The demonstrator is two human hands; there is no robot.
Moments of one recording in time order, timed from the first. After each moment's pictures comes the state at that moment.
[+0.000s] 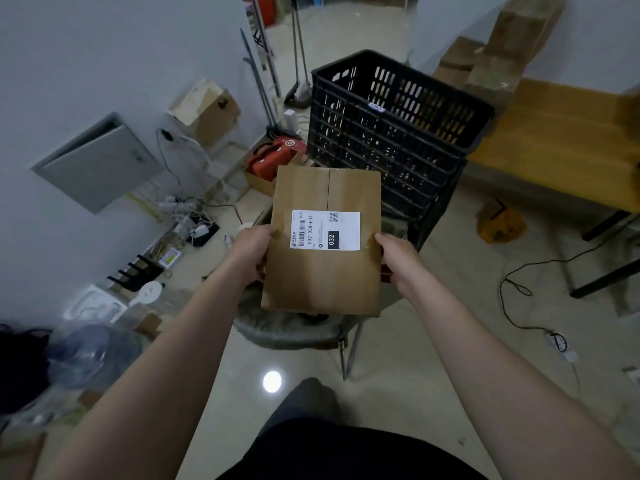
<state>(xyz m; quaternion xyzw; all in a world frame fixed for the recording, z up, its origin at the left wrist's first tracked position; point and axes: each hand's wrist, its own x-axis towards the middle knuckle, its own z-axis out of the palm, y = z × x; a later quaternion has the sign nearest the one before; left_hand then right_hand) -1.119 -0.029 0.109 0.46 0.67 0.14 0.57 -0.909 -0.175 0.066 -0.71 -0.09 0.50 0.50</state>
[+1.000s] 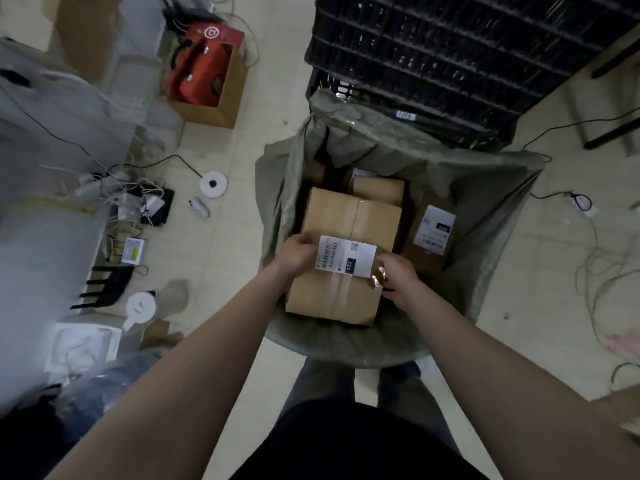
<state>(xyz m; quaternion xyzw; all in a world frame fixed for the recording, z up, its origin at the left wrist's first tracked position) -1.174 0.211 -0.105 0.59 0.52 -0.18 0.59 -1.068 0.038 -0.124 -0.71 0.27 0.50 0.41</state>
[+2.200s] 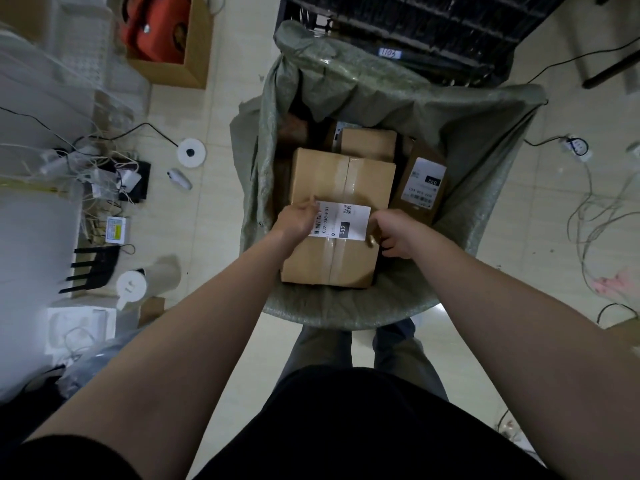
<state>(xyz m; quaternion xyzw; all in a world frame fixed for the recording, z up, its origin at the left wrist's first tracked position) -1.158 0.184 -0.133 0.65 0.50 -0.21 0.53 -1.038 0.025 -0.150 -0.73 0.21 0.59 0.28</state>
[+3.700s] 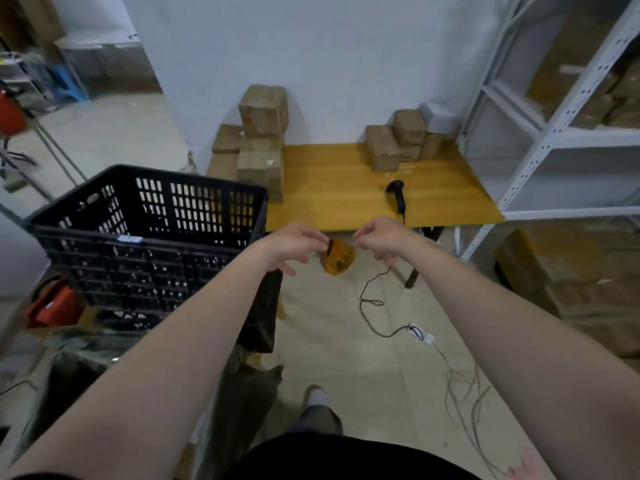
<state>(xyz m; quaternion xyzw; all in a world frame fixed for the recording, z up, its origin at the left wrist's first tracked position) -0.640 -0.117 0.165 0.81 0.21 -0.21 0.50 -0.530 -0.307 0.153 -0.90 -0.16 0.29 0.28</state>
